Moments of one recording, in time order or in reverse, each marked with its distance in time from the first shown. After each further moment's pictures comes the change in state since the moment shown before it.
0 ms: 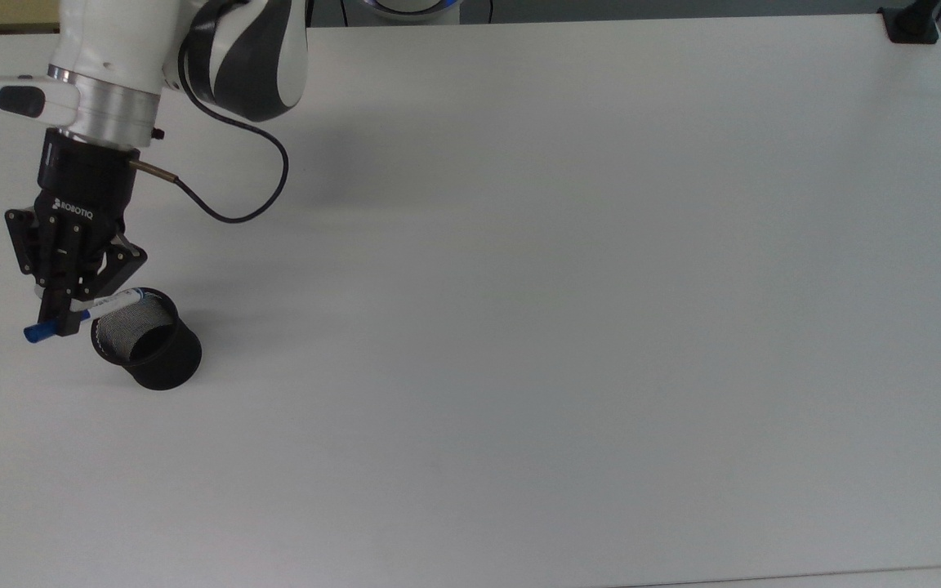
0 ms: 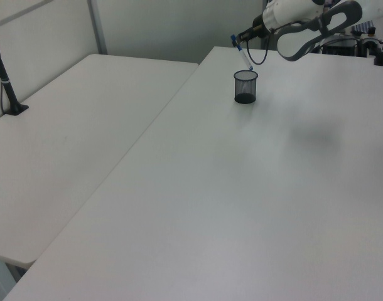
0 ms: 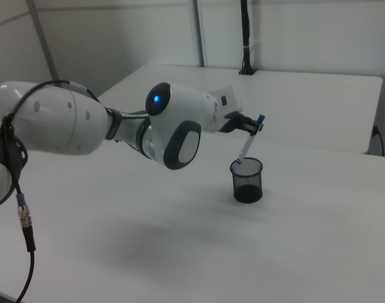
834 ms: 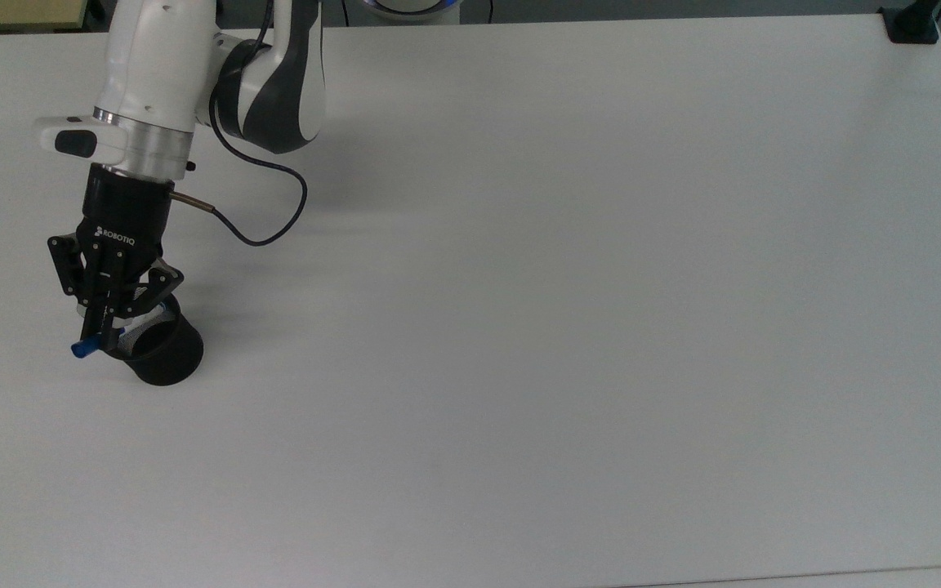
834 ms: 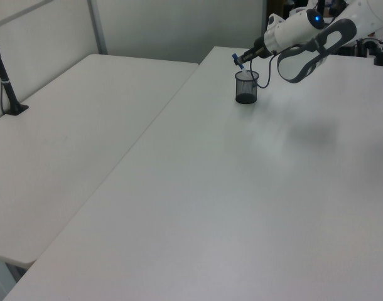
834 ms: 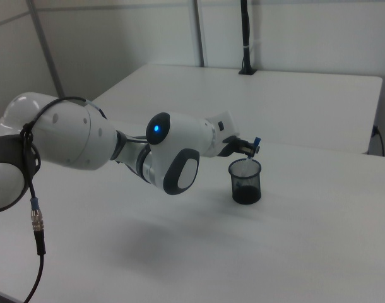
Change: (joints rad) arm 0.001 0.055 0.003 -0.089 -0.002 0.135 -0.088
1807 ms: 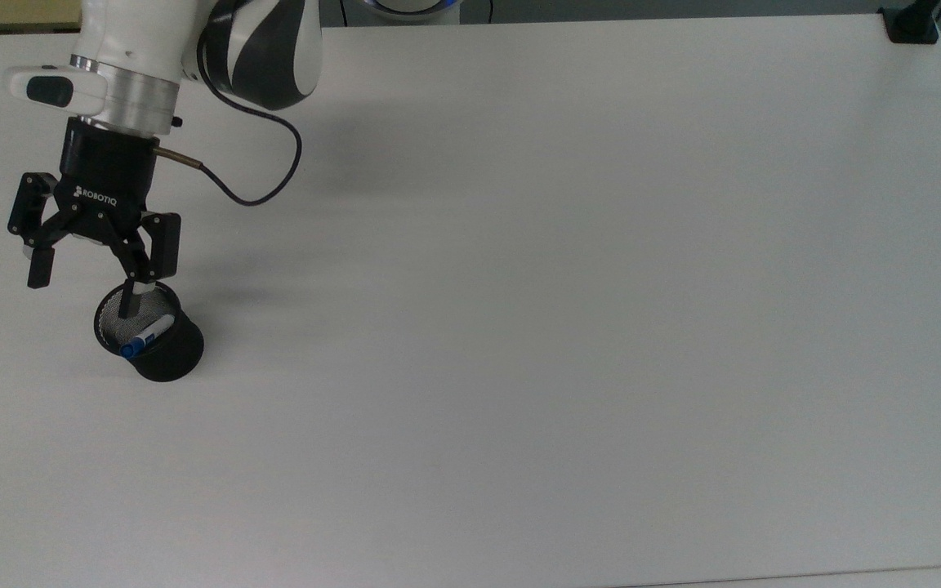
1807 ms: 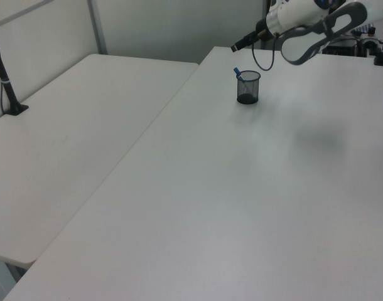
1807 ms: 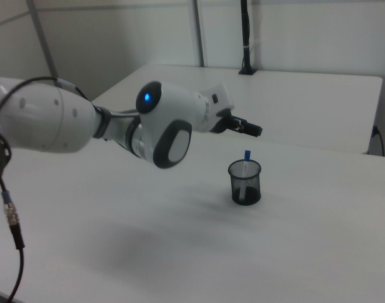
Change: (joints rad) arm 0.007 -0.137 0.004 0.006 0.001 -0.174 0.001
